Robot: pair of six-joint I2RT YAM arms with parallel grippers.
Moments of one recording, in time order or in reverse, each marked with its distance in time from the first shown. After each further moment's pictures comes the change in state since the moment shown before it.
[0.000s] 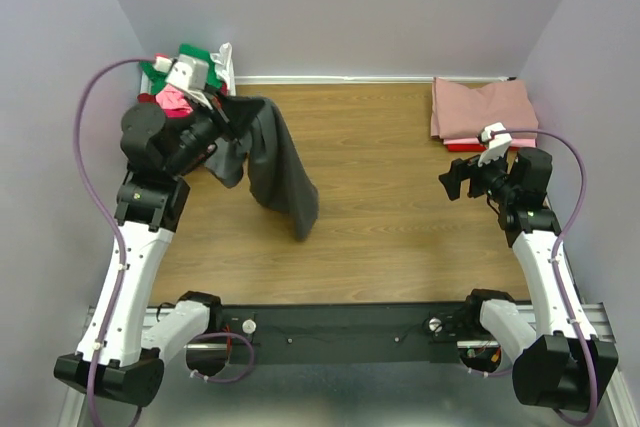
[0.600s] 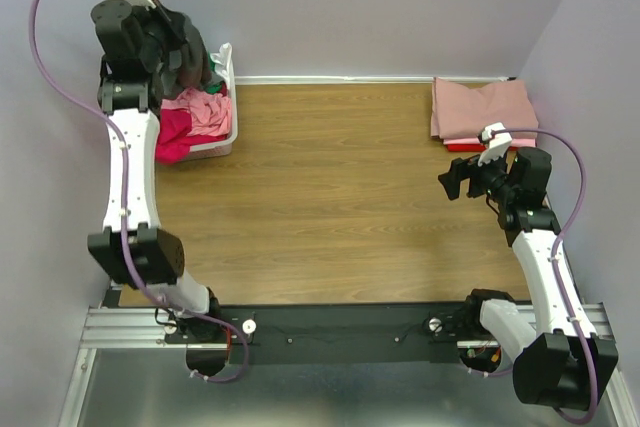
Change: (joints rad) left arm 0.321 0.671 0.594 -0.092 -0.258 0.009; right arm 0.000 0.009 0.000 0.001 0.000 0.019
